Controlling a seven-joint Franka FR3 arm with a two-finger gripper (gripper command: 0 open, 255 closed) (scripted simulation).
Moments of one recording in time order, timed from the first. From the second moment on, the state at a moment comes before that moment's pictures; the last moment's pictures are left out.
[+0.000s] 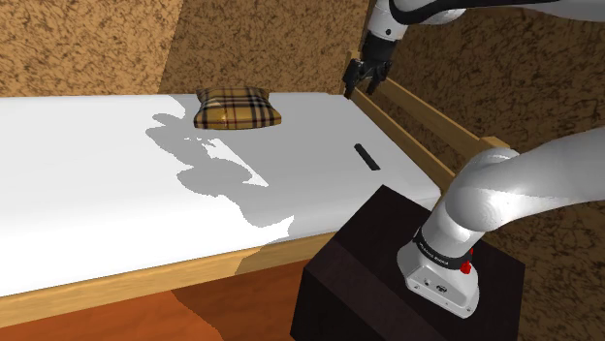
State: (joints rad) arm -0.09 -0.68 -0.11 -2.47 -0.04 1.93 0.07
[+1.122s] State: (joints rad) arm -0.19 -0.25 -0.36 -2.52 -0.02 2.34 -0.09
